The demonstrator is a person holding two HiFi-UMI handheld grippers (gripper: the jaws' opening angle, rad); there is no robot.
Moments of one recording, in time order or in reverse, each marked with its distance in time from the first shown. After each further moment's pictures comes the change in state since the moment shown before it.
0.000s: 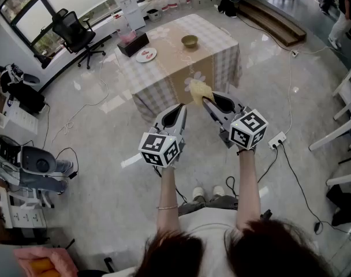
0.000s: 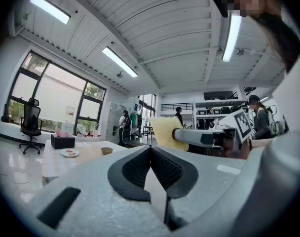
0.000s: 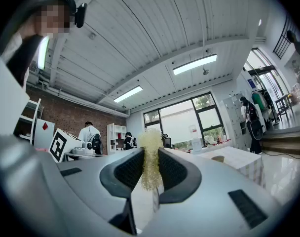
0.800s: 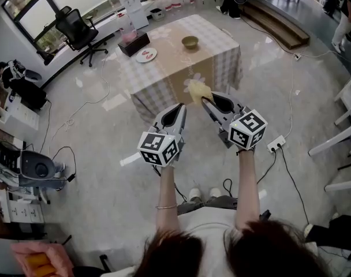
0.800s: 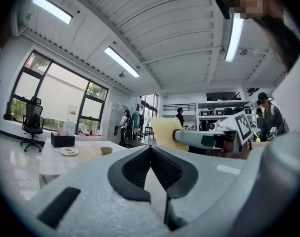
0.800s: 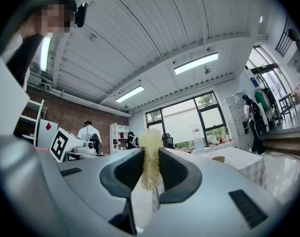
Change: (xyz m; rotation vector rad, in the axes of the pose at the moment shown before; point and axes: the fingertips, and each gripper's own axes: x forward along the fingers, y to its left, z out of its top) left arm 0.021 -0.006 0.000 -0.018 -0.006 0.023; right arm -0.004 -0.020 0.003 -0.006 0.007 0.032
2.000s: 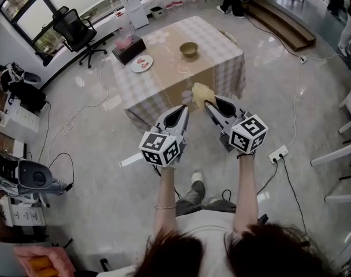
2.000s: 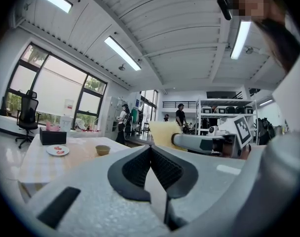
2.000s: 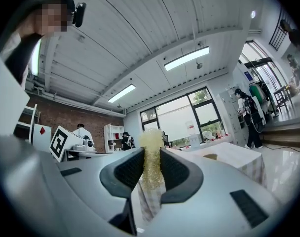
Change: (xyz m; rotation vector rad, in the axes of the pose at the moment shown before) left arm 0.115 0.052 -0.016 -0.024 0.052 -0.021; right arm 0.048 -0.119 -0.022 0.065 0.018 -0.035
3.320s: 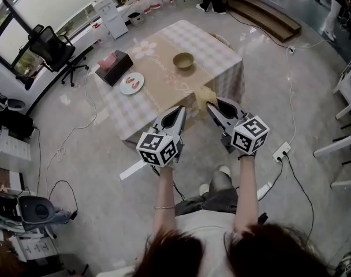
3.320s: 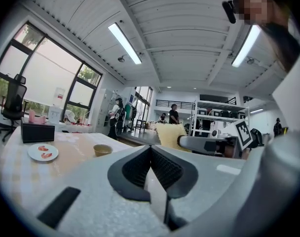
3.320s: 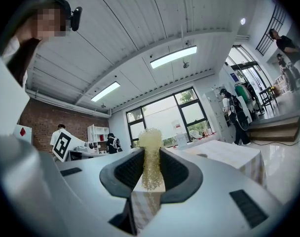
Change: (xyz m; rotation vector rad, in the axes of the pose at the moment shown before) left arm 0.092 0.122 -0.007 -0.052 0.032 -0.130; right arm 0.096 -0.092 -0.019 0.041 -0.015 -0.155
